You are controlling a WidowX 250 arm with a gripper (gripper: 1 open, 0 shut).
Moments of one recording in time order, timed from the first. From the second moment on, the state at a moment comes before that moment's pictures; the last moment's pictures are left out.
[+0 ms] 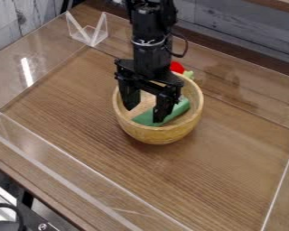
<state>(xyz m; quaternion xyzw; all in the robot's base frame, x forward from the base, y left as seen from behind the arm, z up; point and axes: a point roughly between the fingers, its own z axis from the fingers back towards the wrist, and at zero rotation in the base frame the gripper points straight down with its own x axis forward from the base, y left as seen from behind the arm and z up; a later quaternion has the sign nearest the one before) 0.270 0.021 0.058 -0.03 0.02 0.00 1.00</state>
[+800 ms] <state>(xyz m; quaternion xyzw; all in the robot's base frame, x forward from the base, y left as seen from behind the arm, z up) 0.265 0.017 0.074 -0.05 0.01 -0.01 1.00</state>
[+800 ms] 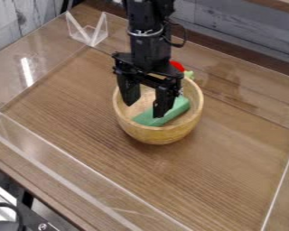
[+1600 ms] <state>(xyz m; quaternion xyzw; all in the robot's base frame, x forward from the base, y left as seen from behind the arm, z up) 0.274 0.014 0.063 -0.06 -0.01 -0.01 1.00</state>
